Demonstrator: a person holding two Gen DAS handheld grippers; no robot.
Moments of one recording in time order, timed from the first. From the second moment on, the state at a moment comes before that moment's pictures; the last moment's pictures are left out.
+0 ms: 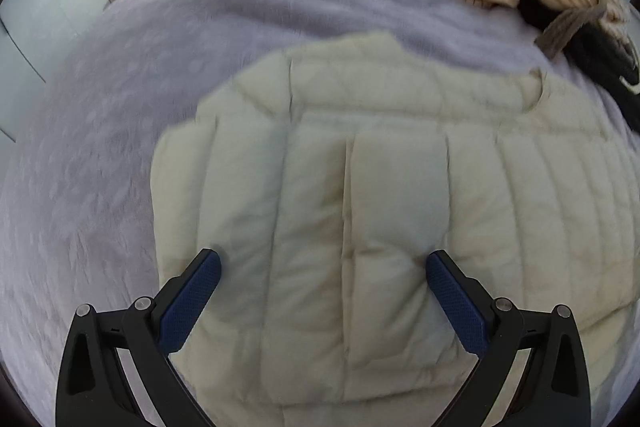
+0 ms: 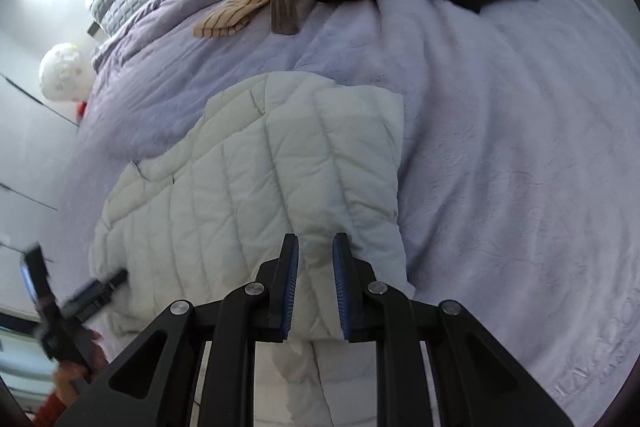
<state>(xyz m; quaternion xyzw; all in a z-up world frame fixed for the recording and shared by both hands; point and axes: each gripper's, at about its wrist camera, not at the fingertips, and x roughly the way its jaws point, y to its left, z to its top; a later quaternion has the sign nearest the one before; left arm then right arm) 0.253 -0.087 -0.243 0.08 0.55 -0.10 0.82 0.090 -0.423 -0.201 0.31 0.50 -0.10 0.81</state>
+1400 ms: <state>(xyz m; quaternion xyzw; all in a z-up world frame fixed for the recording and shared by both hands) 0.235 -0.068 -0.241 -0.02 0.61 -0.21 0.76 0.126 -0.438 -0.206 0.27 0.48 -0.08 0.83</state>
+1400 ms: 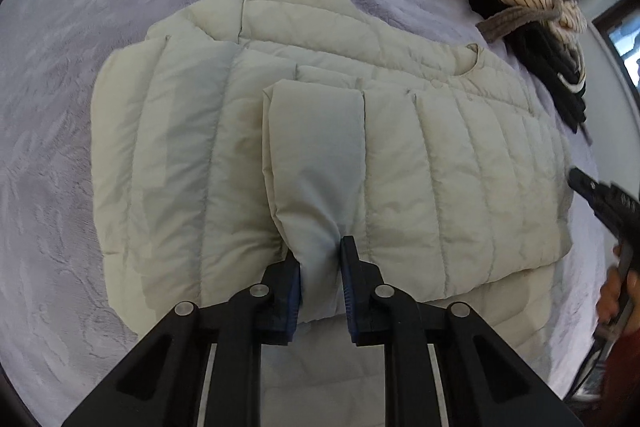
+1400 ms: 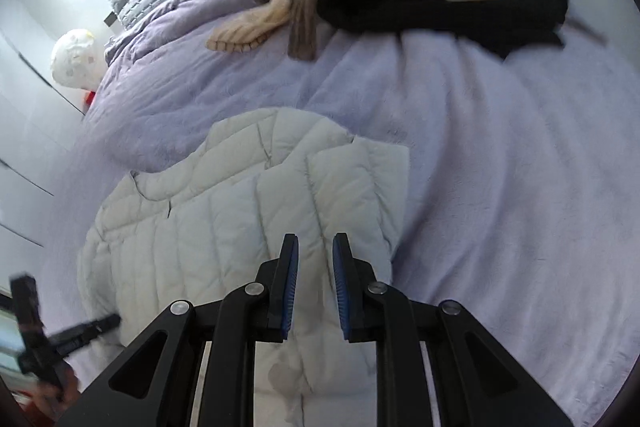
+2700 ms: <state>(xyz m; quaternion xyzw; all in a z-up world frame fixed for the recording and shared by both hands) 0.195 -0.067 -0.192 0.07 0.53 -0.17 0.83 0.070 -0.406 -0.204 0.32 0.50 -0.08 0.80</state>
